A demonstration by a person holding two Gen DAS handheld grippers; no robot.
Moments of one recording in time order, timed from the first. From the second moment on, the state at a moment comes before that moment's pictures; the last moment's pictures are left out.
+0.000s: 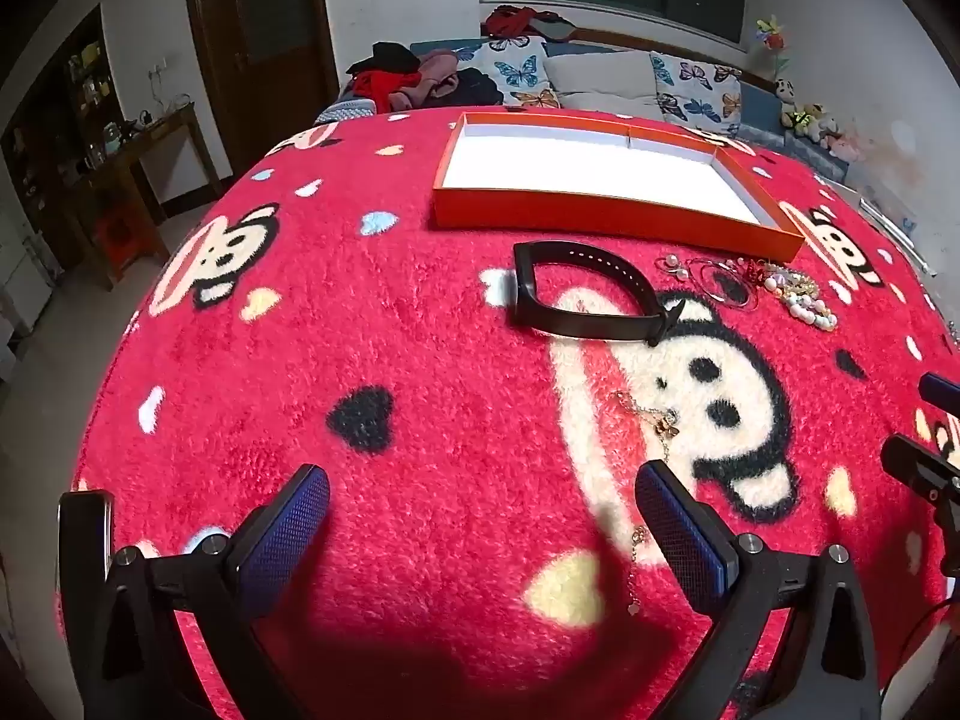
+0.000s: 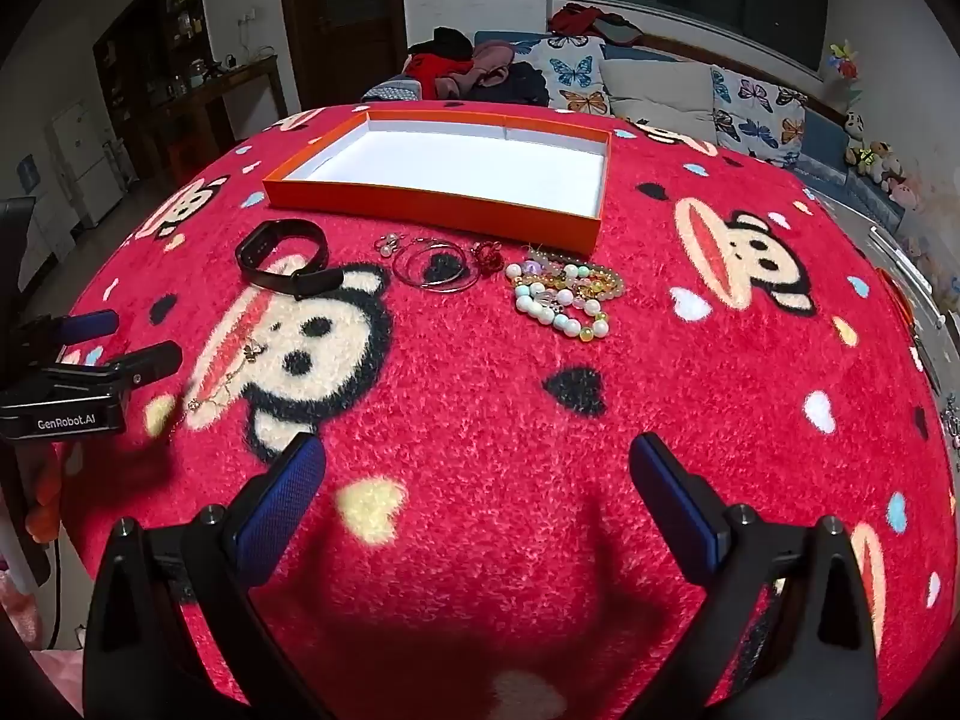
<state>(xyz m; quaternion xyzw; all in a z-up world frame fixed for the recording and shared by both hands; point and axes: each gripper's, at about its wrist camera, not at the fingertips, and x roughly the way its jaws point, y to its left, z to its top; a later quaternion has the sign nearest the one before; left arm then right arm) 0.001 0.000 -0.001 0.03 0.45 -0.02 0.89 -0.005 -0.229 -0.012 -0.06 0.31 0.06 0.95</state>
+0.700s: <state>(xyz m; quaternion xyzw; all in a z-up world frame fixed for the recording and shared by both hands) -0.001 -0.003 -0.009 0.03 0.46 -0.03 0.89 -0.004 -0.237 -0.014 -0.04 0.31 0.06 0.95</state>
